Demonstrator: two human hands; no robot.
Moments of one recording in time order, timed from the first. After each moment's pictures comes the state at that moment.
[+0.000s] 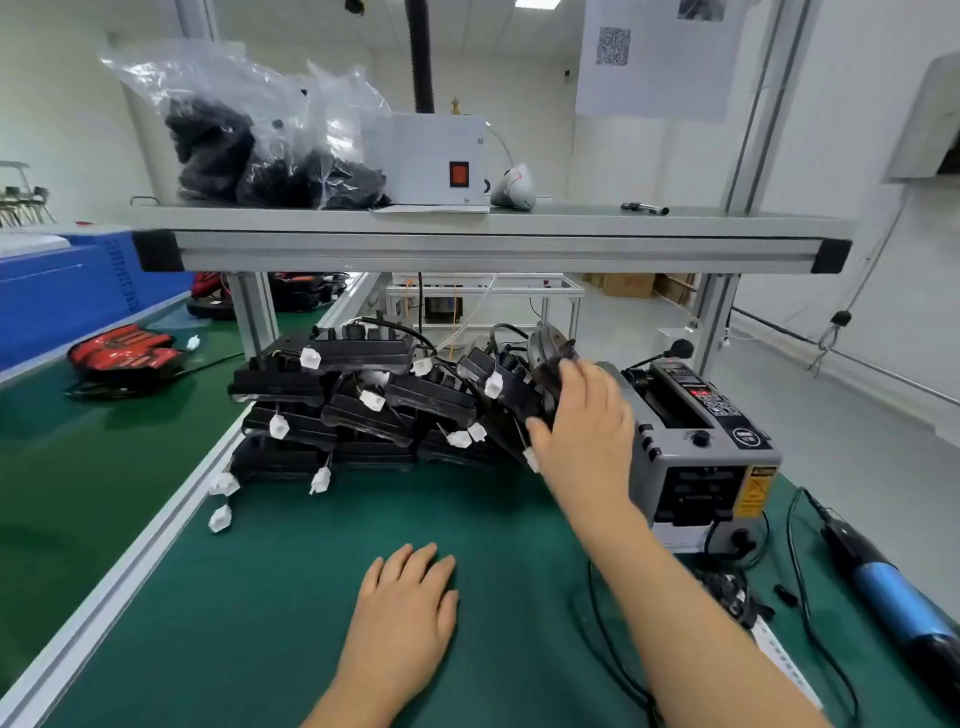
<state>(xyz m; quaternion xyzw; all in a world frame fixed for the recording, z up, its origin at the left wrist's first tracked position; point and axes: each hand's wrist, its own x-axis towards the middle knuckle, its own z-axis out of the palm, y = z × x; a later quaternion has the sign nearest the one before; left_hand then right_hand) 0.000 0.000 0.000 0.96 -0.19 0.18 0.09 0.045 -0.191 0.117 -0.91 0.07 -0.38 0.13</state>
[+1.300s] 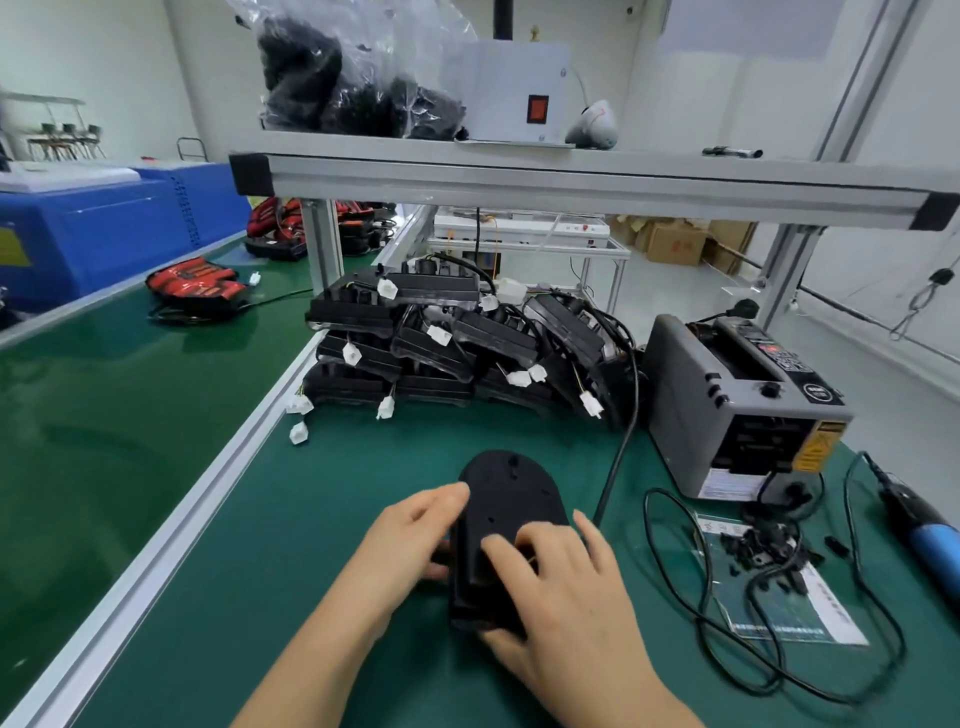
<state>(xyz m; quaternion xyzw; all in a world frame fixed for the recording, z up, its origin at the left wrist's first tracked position) -0.048 0.055 0.051 0.73 -0.01 -0.09 0.67 -0.108 -0.105 0.041 -0.94 -0.18 -0.28 0.05</state>
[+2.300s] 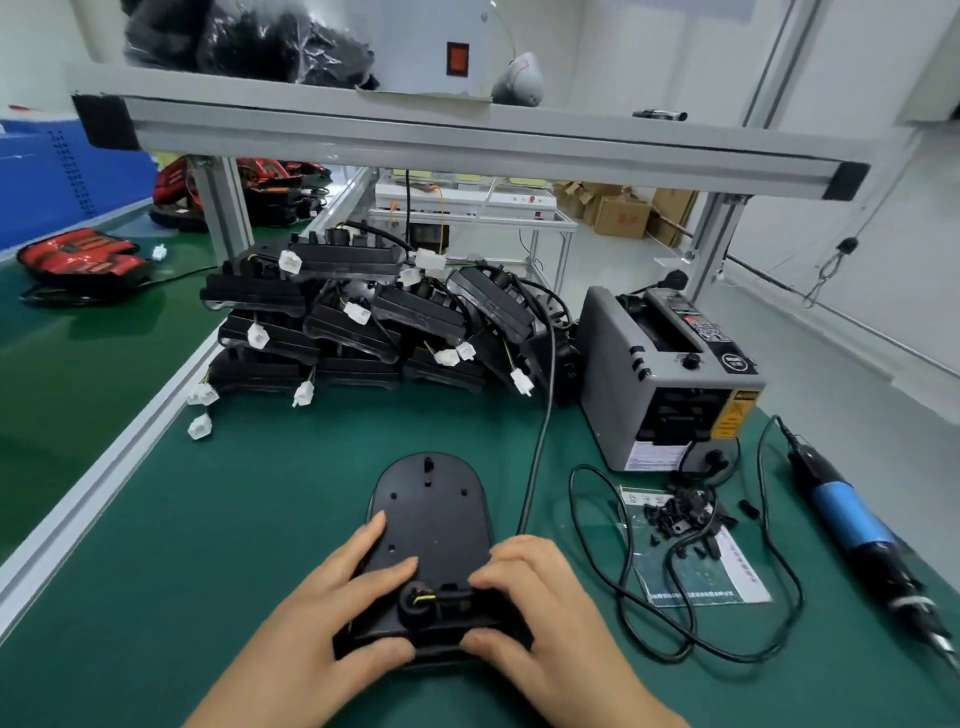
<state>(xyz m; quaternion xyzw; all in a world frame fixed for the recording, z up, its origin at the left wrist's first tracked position) -0.090 0.071 0.017 0.88 -0.25 -0.01 0.41 -0.118 -0.163 0.014 -0.90 -0.22 -0.21 0.32</state>
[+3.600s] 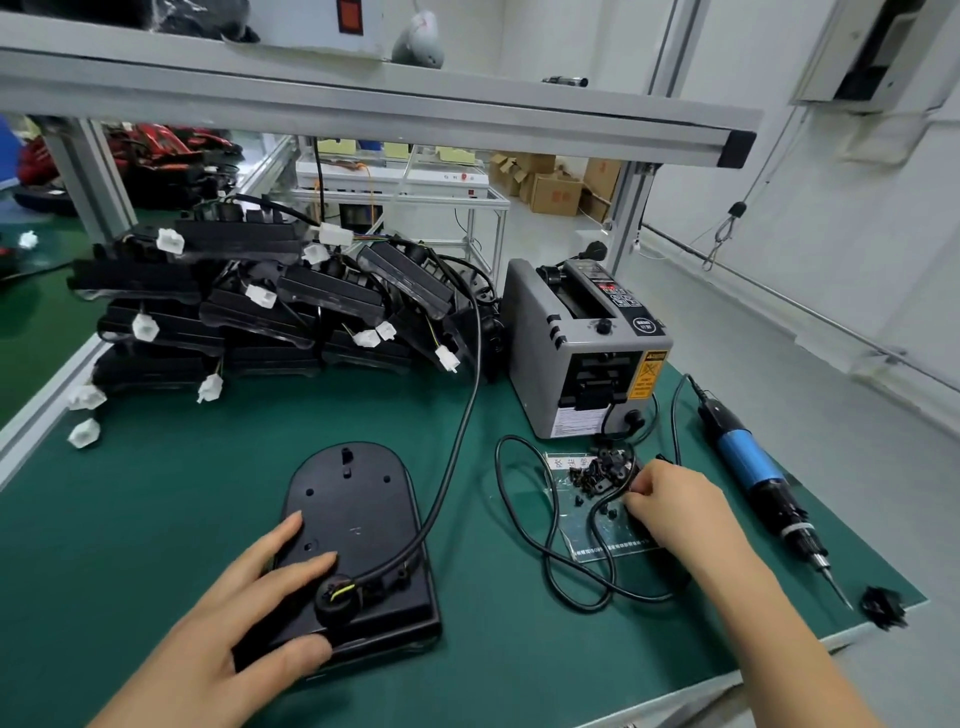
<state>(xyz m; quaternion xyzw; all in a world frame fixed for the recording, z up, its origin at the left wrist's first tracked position) -0.095 0.069 0.021 0.87 -0.24 -0.02 0.44 -0.098 -0.330 0.035 -0.95 0.29 -0.03 0.12</state>
